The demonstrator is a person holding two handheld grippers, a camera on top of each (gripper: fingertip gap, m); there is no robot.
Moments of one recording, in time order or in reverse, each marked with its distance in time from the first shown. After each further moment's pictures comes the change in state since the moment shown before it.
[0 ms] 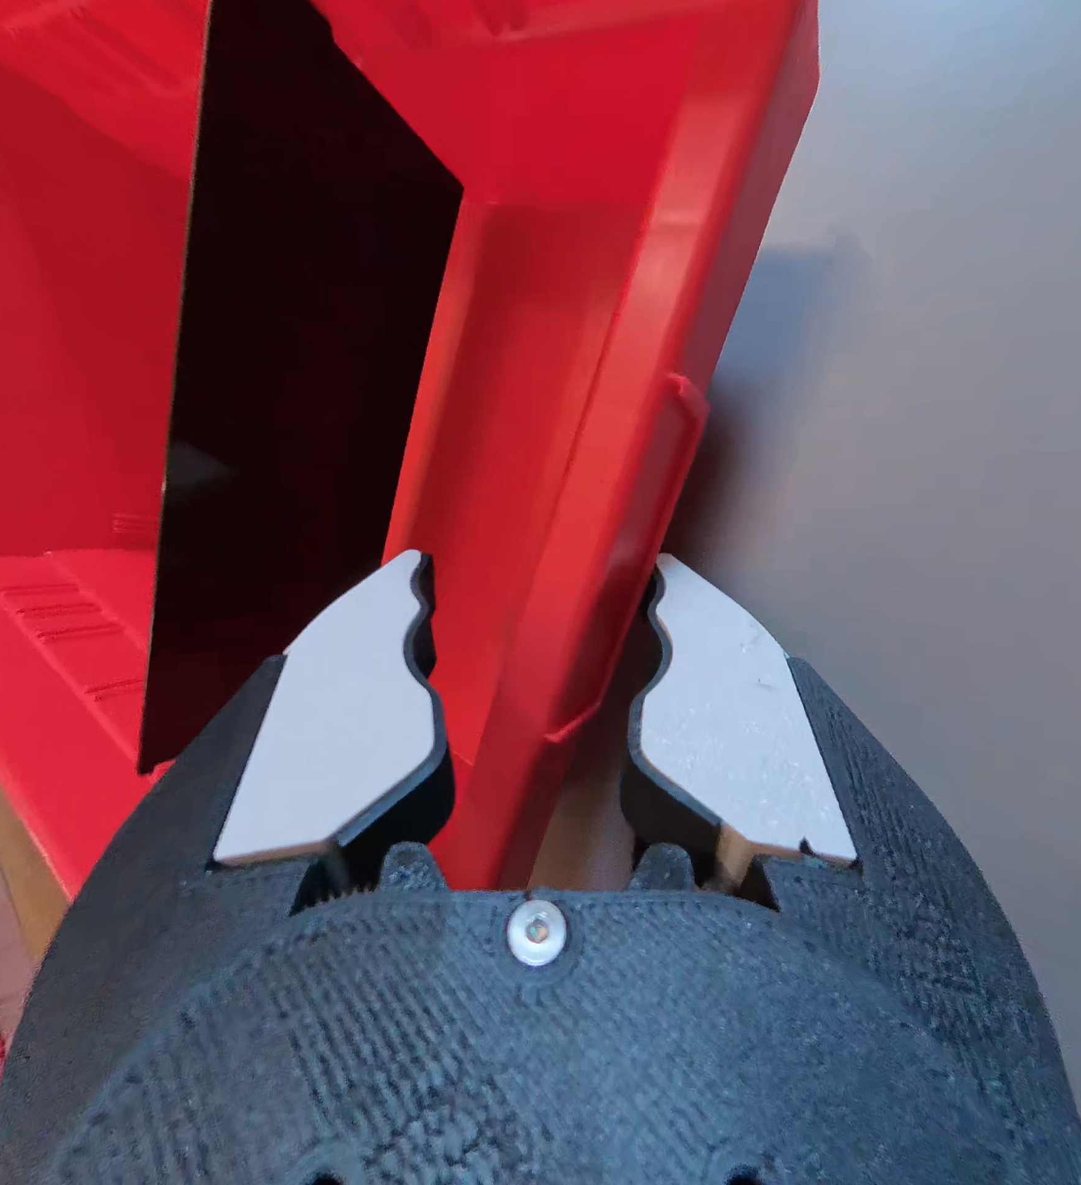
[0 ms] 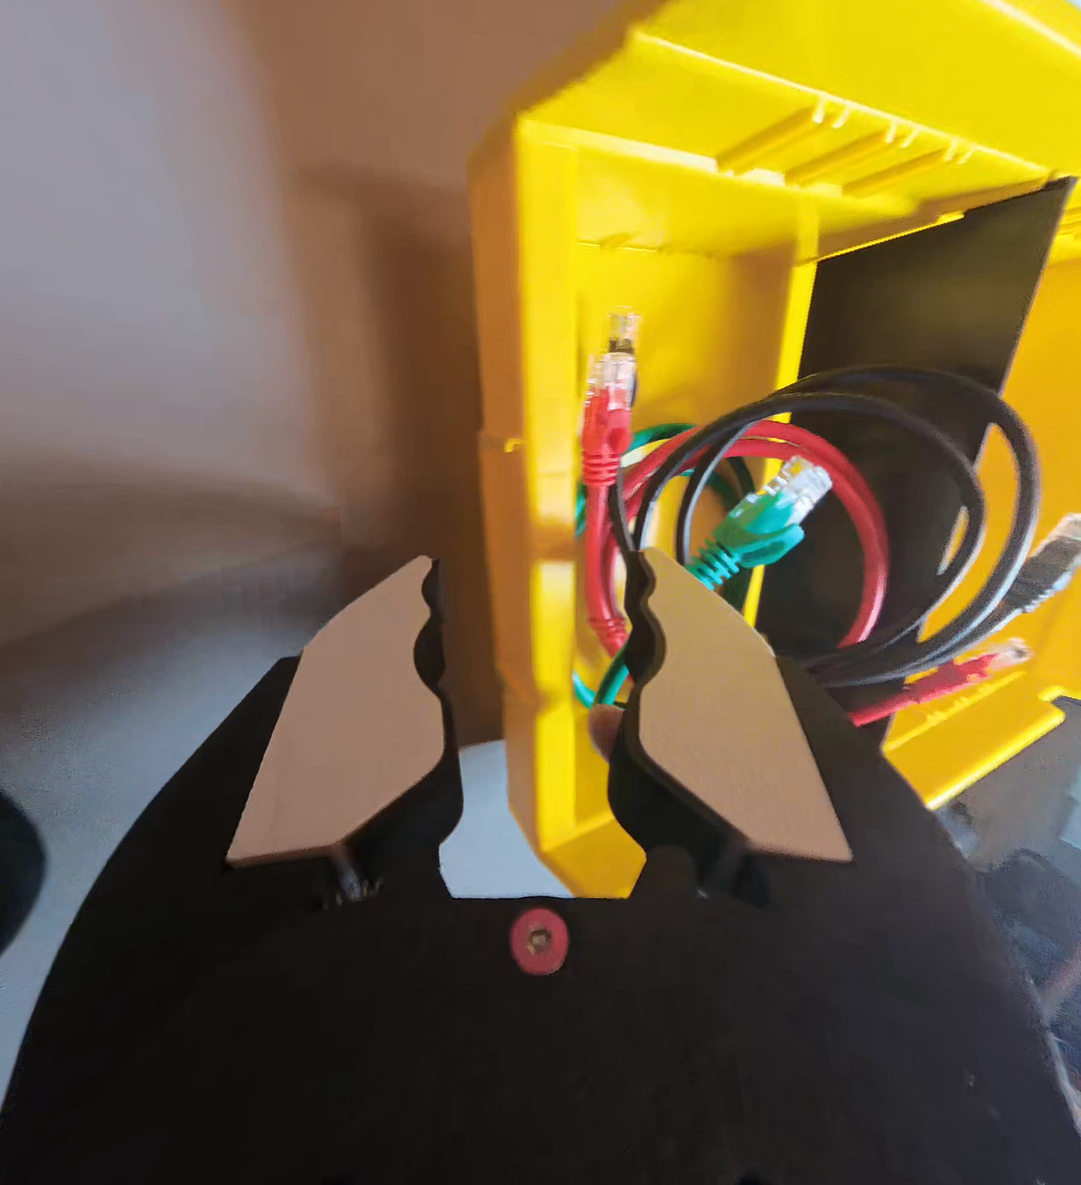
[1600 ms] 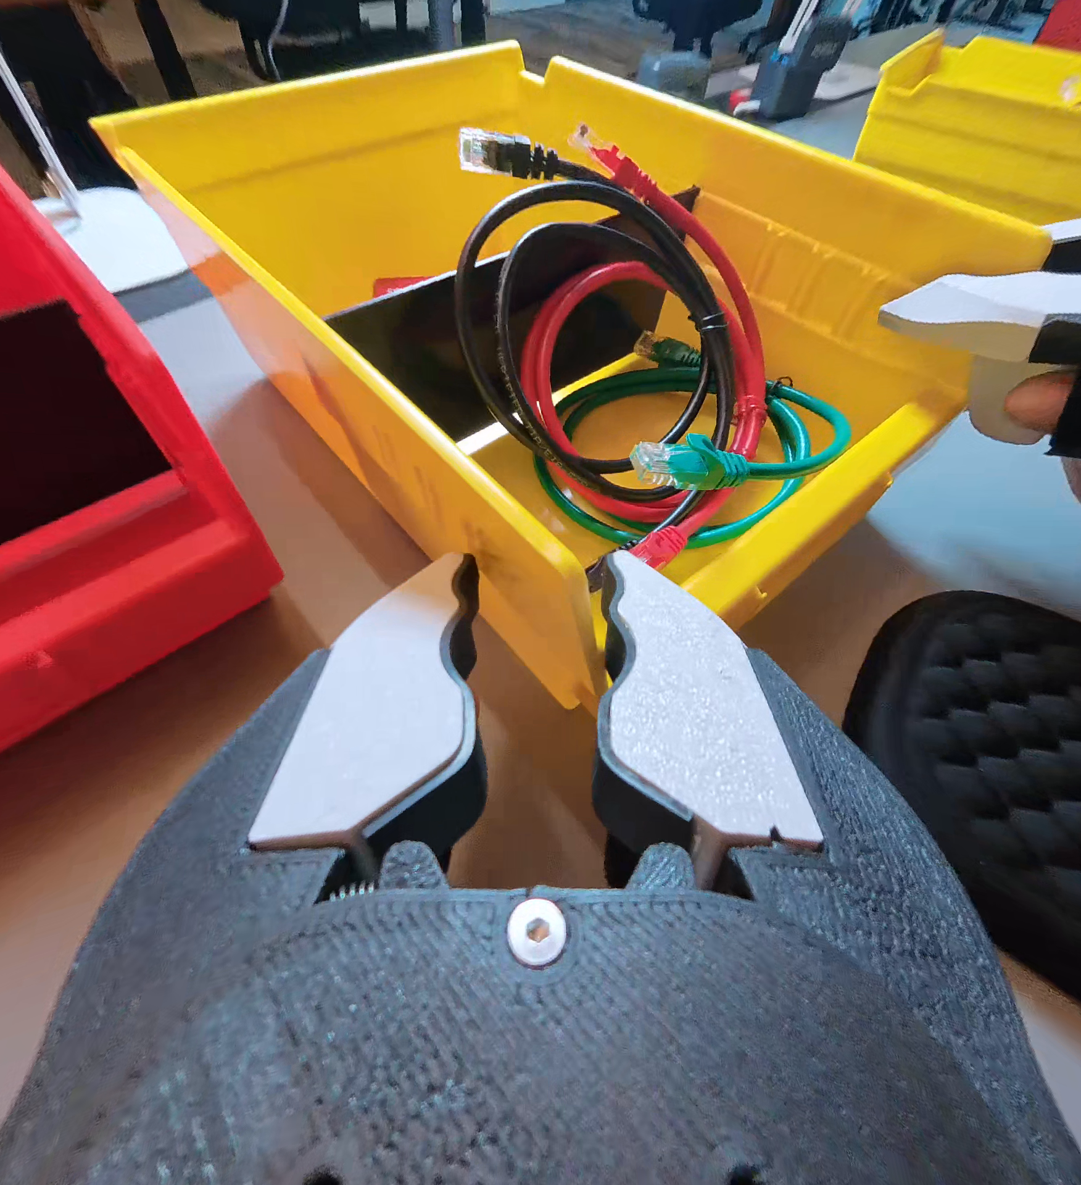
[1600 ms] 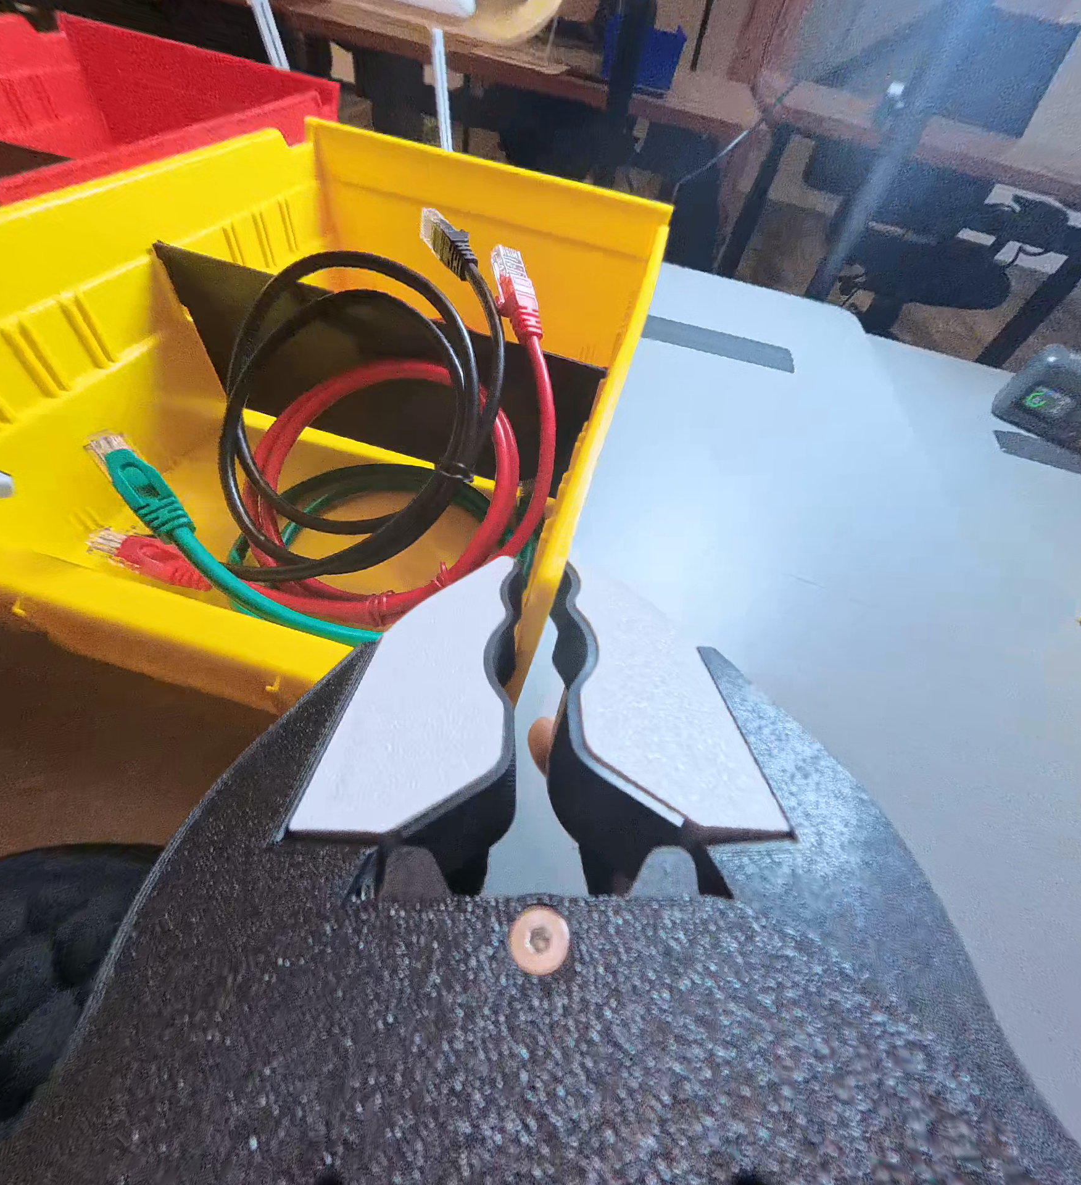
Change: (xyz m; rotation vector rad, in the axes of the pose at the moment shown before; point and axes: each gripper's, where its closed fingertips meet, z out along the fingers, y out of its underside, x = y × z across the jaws) left arm 0.225 -0.309 -0.040 0.620 0.344 -0.464; right arm -0.020 0.088 -0.077 0.592 0.479 1.001
